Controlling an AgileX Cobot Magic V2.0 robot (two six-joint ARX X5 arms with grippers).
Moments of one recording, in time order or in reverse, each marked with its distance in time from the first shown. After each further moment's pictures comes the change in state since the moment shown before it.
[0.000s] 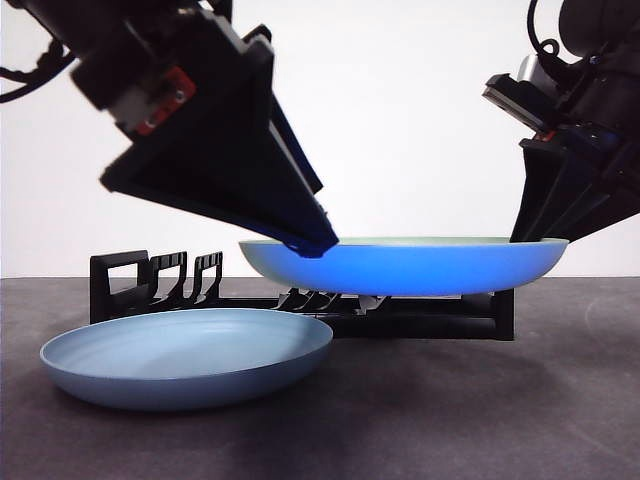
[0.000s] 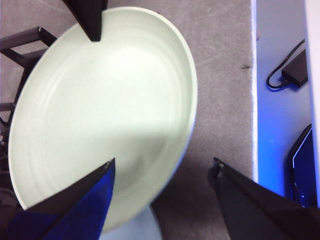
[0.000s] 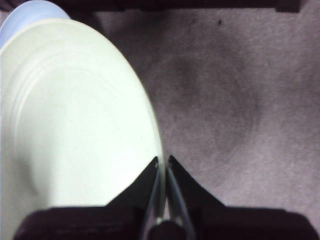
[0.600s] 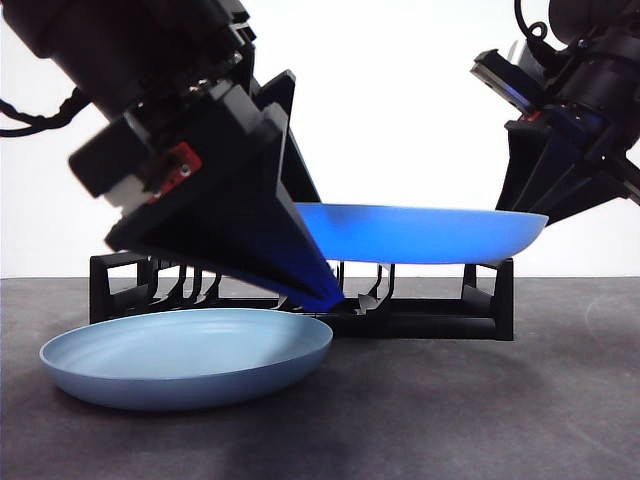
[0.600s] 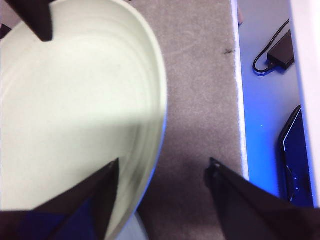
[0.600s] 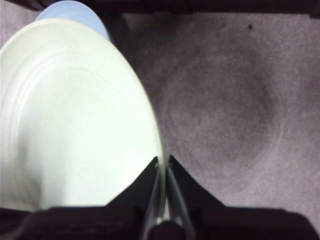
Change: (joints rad) left arm 0.000 0.071 0.001 0.006 0.036 0.057; right arm 0.019 0.000 0.034 -0.008 -0.049 0.004
